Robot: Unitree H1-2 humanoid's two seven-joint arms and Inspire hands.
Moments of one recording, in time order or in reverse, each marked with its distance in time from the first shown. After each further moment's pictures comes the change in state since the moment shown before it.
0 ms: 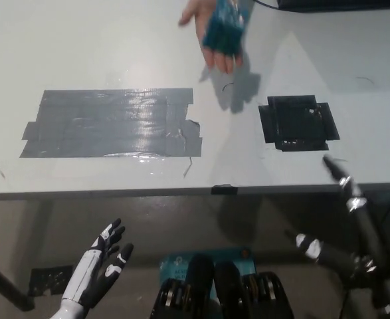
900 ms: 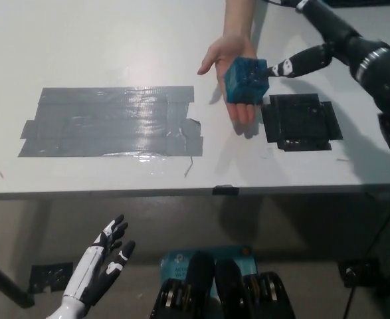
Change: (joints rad) left_arm -0.011 0.000 0.000 -0.024 0.003 0.002 -0.016; right_arm -0.955 -0.211 0.240 0.763 -0.007 0.351 0.327
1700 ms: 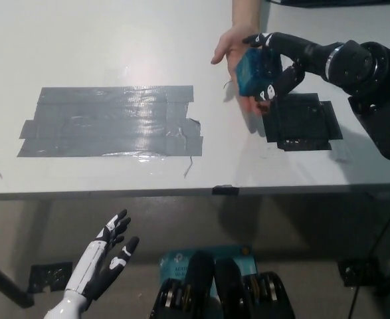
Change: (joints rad) left_arm -0.024 0.001 -0.002 -0.004 0.018 0.013 -0.011; right_arm -0.100 0.023 0.140 0.215 -0.069 -0.008 0.165
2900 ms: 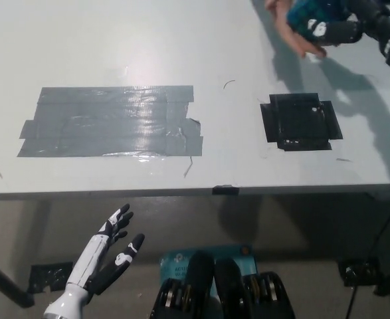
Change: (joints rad) left_arm -0.022 0.002 0.000 0.001 0.000 0.004 -0.015; right_arm 0.052 -0.066 -0.243 0.111 -0.062 -0.266 -0.282
